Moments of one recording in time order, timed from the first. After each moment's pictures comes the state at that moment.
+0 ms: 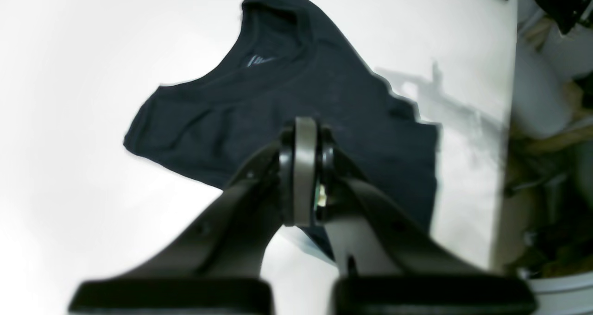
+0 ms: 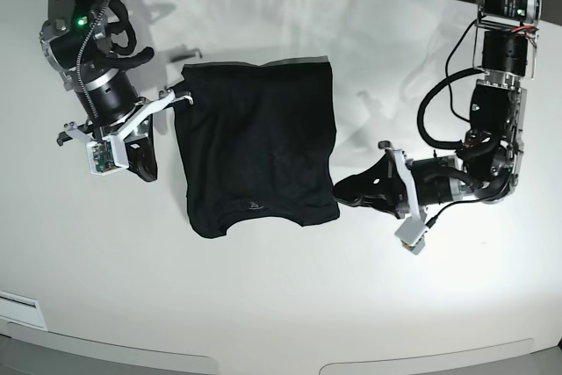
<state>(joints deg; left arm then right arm) -18.0 -28.8 8.4 83.8 -71.9 -41.5 63.2 -17.2 17.6 2.0 130.5 19.2 6.1 -44.6</state>
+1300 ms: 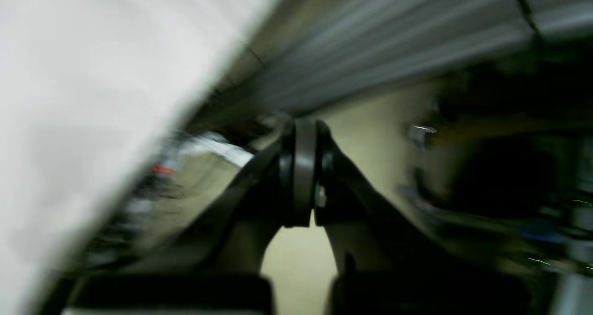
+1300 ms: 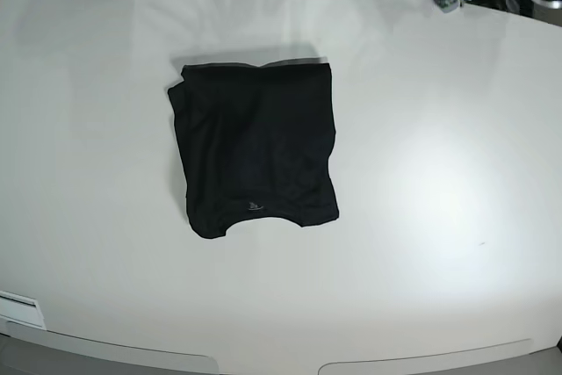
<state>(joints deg) 57.0 -41.1 -25.3 134.4 -84.7 -40.5 78.4 -65.6 10.8 50.5 133.4 80.3 40.1 -80.3</state>
